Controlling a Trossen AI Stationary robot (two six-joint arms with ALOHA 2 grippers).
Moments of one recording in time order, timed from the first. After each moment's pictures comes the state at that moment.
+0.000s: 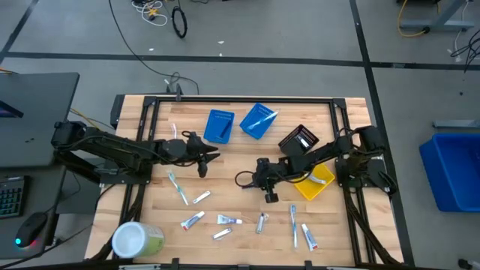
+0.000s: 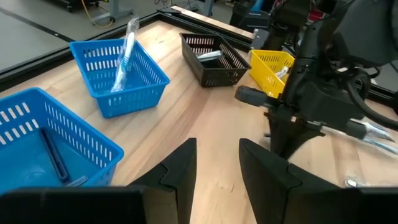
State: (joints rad) left arm -0.04 1.13 0.43 0.37 -0.32 -0.36; right arm 0.13 1.81 0.89 -0.06 -0.02 -0.09
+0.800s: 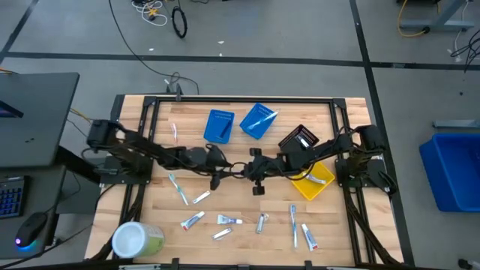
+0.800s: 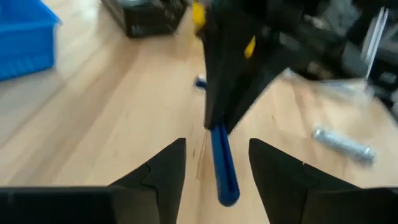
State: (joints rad) left arm -0.05 1.61 0.50 0.71 -0.04 -0.31; right arm 0.11 1.80 0.95 0.12 0.16 -0.15
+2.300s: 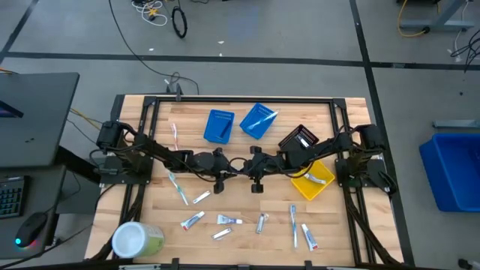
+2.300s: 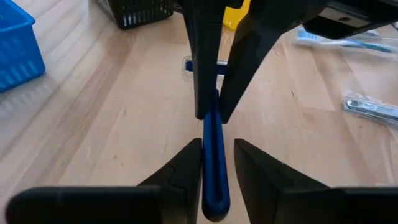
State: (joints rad) left arm -0.08 1.70 0.57 0.67 -0.10 -0.18; right arm 0.09 1.80 0.96 0.12 0.12 -0.09
